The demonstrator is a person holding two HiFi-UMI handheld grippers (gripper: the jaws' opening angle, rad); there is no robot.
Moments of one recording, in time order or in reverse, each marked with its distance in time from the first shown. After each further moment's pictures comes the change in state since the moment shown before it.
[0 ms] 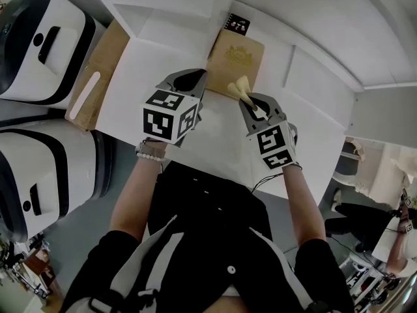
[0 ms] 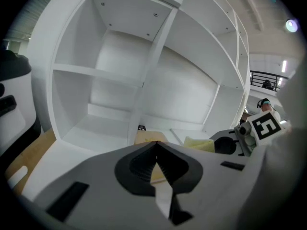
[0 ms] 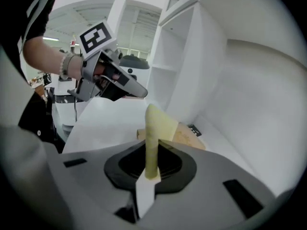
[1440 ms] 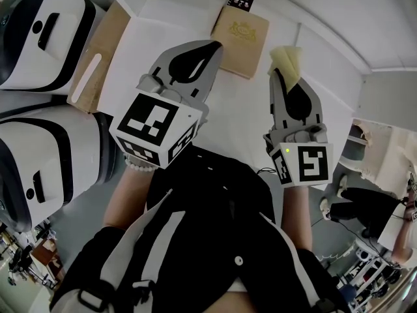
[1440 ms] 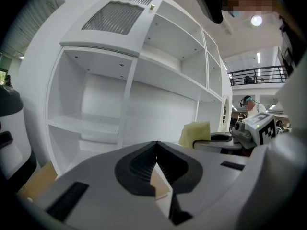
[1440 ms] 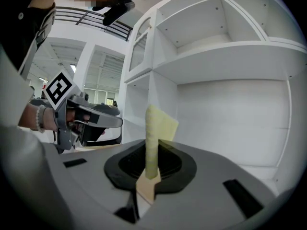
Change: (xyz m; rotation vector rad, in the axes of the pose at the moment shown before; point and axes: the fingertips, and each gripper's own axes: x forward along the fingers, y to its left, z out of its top) left arm -0.086 -0.077 0.084 0.186 -0.265 -0.088; right arm -0.128 -0.029 0.088 0.352 -0.446 -0.318
